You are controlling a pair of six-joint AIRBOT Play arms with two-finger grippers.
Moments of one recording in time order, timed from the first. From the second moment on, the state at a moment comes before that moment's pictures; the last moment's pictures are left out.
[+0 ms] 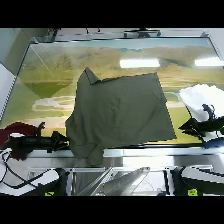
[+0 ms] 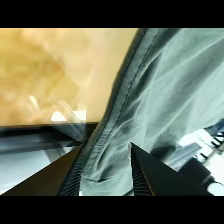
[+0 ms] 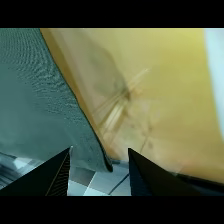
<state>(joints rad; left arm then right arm) 0.68 -1.30 0.45 0.90 -1.31 -1.07 -0.73 -1.42 0.78 -0.99 1.38 0.97</state>
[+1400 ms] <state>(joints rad) 0.53 -1.21 0.47 0.86 -1.22 -1.08 -0.52 -1.49 0.71 -0.93 1.42 0.94</state>
